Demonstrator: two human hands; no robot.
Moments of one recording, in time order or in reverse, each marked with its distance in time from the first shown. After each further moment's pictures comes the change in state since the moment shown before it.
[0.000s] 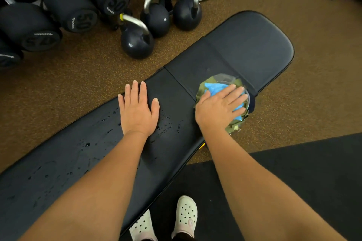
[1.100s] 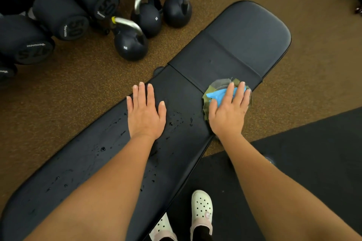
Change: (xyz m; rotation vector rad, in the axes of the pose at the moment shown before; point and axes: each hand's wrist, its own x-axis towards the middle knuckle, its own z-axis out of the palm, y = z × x) left_hand -0.007 -0.020 -0.006 0.052 -0.067 0.151; right_hand -0.031 0.039 0.015 0.015 0.070 -0.260
